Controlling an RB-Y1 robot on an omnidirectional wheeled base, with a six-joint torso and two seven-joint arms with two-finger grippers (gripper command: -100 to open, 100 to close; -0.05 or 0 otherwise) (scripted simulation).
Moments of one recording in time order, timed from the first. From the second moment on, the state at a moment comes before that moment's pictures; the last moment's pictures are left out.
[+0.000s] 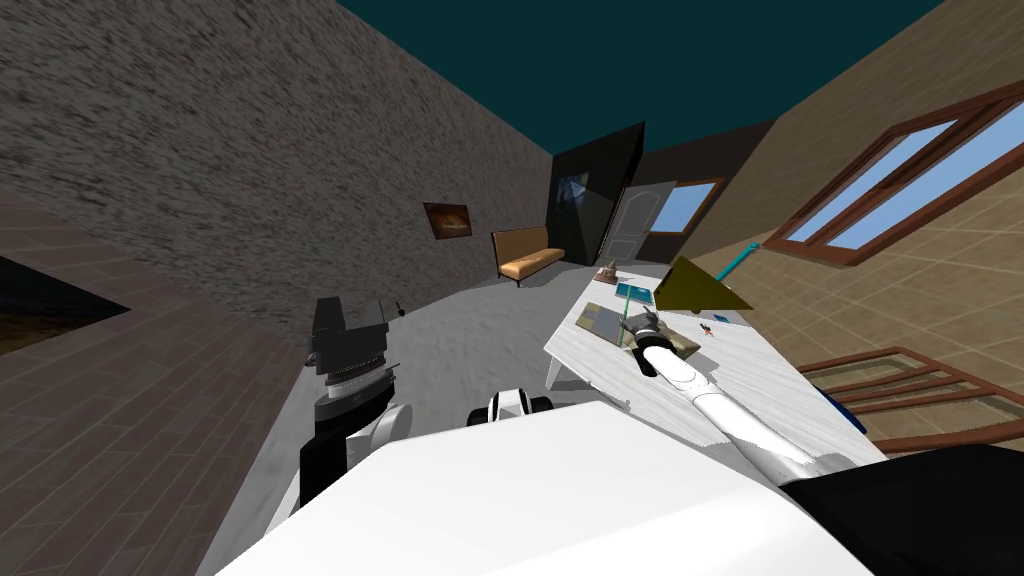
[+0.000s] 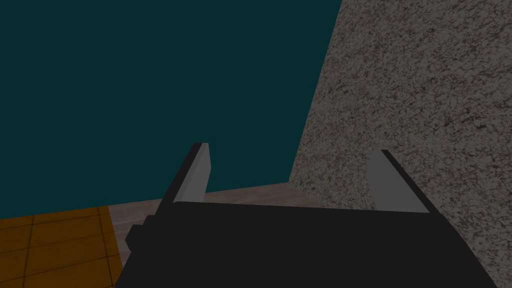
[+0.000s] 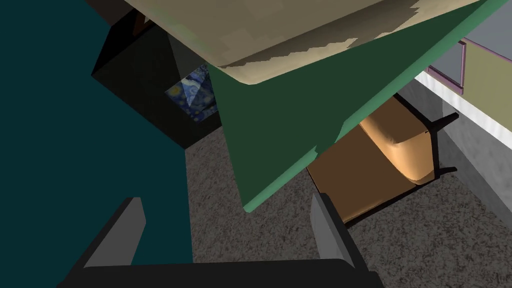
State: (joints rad) left arm 0.49 0.03 0.07 -2.31 0.07 -0.62 -0.16; right arm 0.21 -0.77 -0.13 -1.33 1.59 0.32 0.11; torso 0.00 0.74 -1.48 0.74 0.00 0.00
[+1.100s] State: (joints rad) left arm 0.49 0.03 0.07 -2.31 0.07 -0.62 -0.16; right arm 0.29 -0.86 -0.13 -1.27 1.65 0.26 0.19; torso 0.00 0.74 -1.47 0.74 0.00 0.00
